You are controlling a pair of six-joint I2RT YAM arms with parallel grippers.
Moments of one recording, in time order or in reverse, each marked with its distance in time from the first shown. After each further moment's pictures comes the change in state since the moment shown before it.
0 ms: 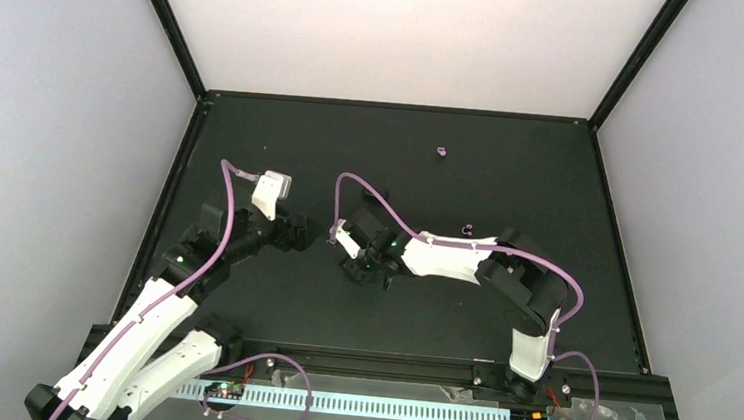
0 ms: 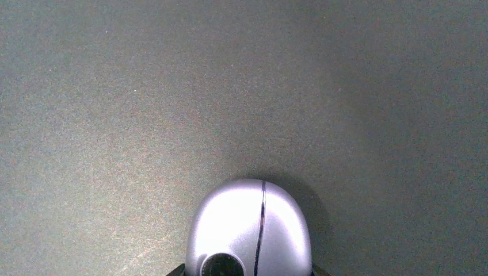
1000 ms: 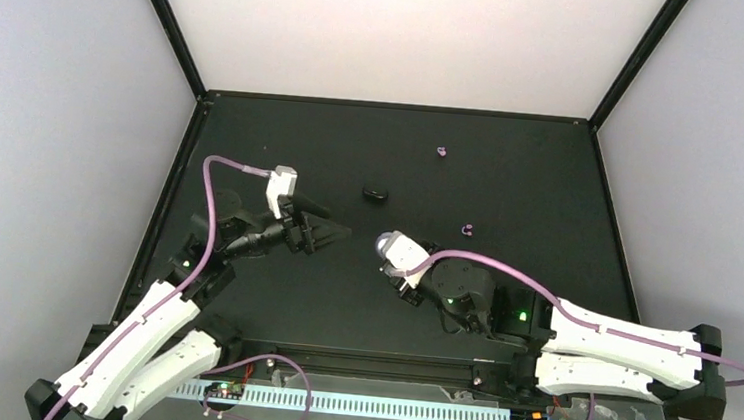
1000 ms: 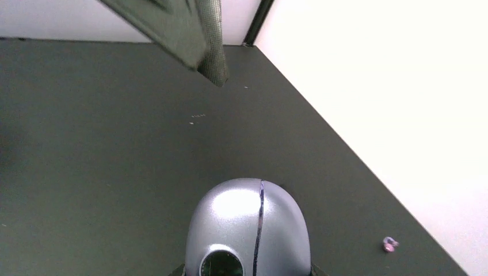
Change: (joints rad) left arm -0.040 -0.025 -0.066 0.349 0.345 -0.269; right arm 0.325 -0.936 -0.249 -0.043 0.522 -0.189
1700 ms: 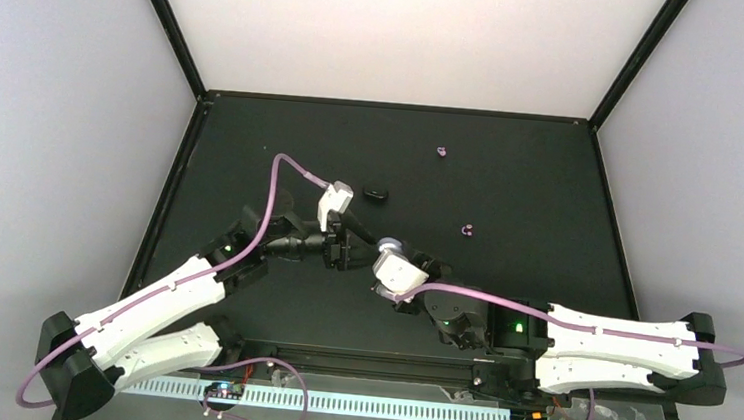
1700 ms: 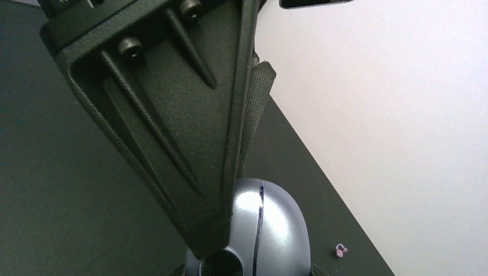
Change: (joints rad) left arm -0.272 0.238 0.047 0.145 0.059 0.019; right arm 0.151 0.005 -0.010 0.008 0.232 -0.150
